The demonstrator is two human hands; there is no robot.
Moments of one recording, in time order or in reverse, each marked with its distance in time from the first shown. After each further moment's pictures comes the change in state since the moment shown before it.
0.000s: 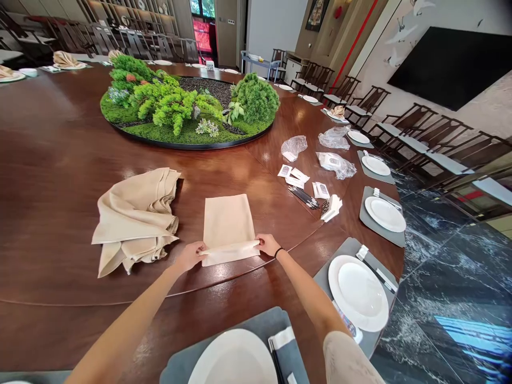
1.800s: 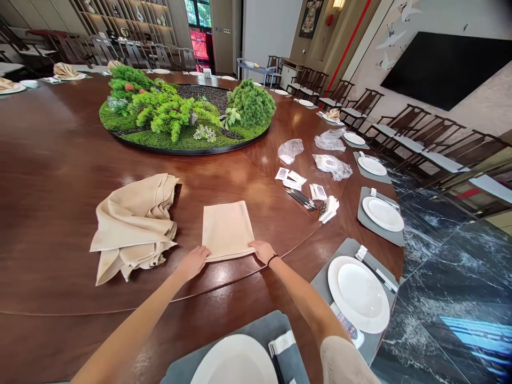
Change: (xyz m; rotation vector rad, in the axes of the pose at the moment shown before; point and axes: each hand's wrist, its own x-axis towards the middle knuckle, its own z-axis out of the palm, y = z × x) left_hand -0.010 0.035 0.002 0.580 -0.071 0.170; right_hand -0.008 -0.001 0.020 -0.391 -0.017 -0.134
